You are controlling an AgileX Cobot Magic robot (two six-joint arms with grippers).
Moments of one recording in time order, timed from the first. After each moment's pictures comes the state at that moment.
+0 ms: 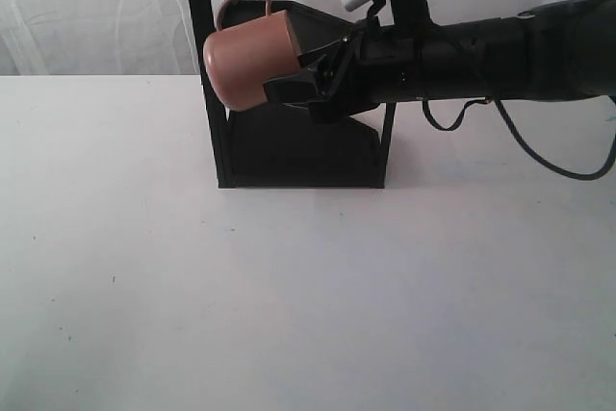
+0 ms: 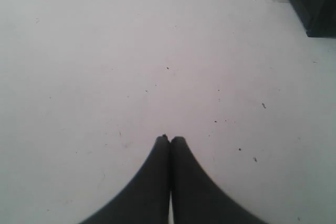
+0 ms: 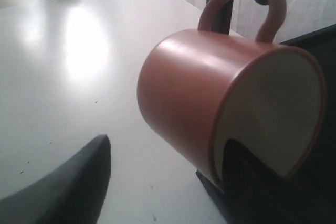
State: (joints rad) left arm 0.13 0.00 0.02 -0.01 0.43 -0.03; right arm 0.33 1.74 -1.16 1.62 0.78 -1.88
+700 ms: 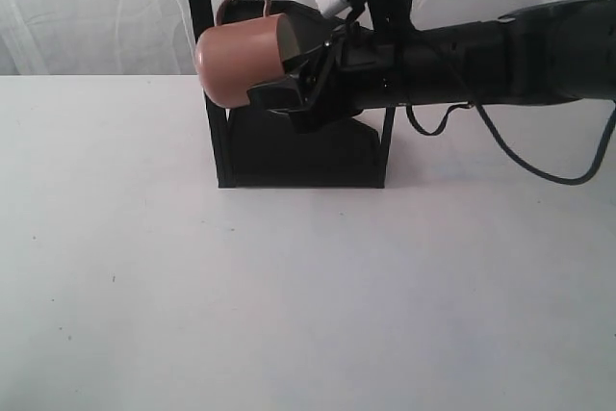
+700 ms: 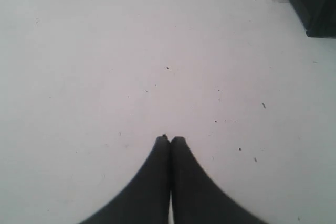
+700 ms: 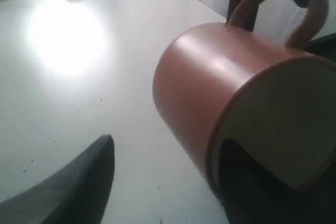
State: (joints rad) left arm 0.13 0.00 0.02 -0.01 0.43 -0.03; right arm 0.38 1.74 -1.16 1.62 0.74 -1.88
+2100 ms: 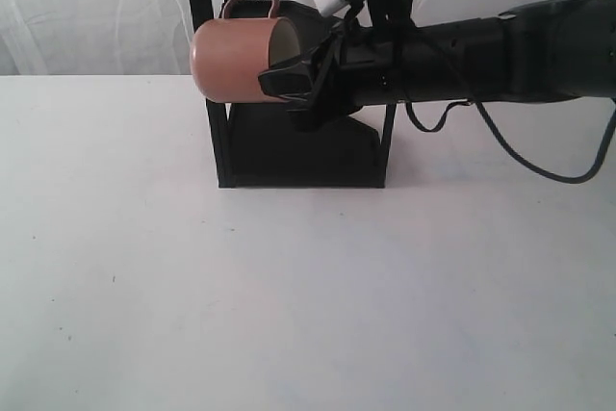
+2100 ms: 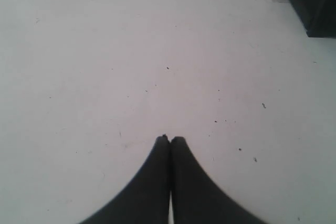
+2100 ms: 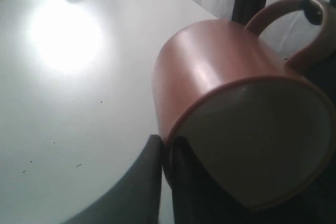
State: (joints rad) left arm 0.13 0.00 0.02 -0.01 0.43 -0.03; right arm 0.38 1.73 -1.17 1.62 0.73 -1.89
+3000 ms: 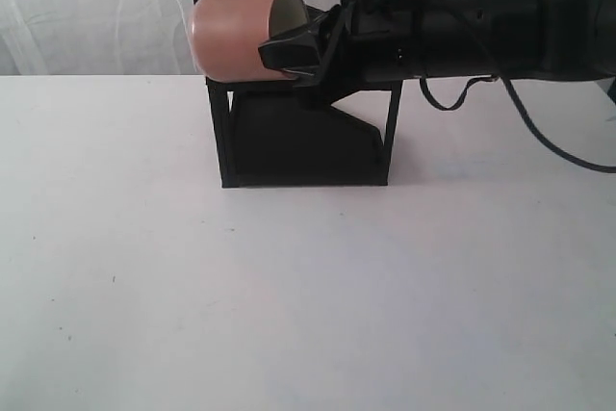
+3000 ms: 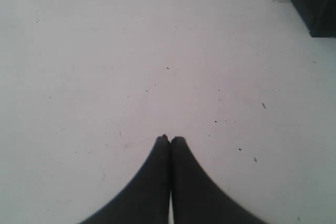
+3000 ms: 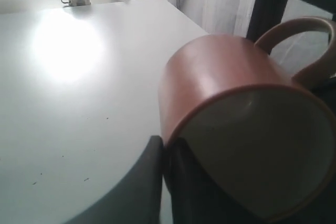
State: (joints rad) left arm 0.13 0.00 0.02 -0.01 0.43 -0.03; right arm 0.38 1.63 -1.16 1.58 0.76 -1.85
